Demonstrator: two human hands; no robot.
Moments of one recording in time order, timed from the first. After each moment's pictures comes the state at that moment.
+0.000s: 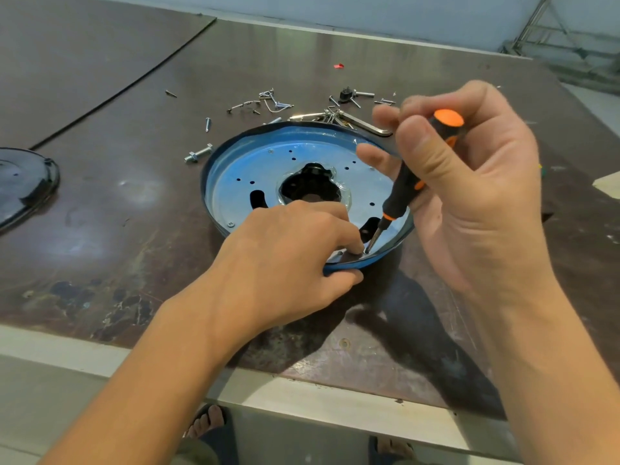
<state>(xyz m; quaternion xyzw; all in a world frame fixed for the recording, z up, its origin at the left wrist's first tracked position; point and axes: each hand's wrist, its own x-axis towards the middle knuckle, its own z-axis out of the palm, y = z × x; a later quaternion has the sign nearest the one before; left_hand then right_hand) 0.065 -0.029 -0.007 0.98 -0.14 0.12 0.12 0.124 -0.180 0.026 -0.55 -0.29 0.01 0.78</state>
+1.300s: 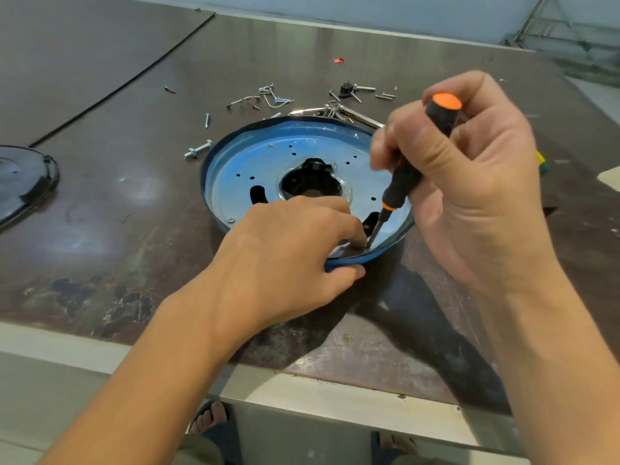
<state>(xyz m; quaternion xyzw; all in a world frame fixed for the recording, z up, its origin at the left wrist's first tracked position) 0.065 -0.030 -0.009 0.98 -0.13 0.12 0.11 0.127 -0.179 0.029 -0.54 -0.29 0.02 0.79</state>
